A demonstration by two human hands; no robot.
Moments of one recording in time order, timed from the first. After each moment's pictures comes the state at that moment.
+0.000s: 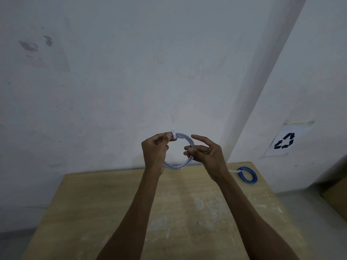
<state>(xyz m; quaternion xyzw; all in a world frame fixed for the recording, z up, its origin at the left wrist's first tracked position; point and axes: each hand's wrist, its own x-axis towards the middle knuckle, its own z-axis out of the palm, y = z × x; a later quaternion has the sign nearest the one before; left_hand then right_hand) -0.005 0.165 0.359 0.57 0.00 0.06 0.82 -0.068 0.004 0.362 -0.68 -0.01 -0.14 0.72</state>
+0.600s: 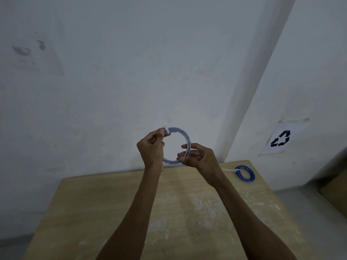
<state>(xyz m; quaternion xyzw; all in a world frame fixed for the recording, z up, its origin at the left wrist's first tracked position) 0.000 0.154 0.360 0.54 0.02 0.12 0.83 -0.075 0.007 0.355 -0.71 -0.01 -0.08 0.70</state>
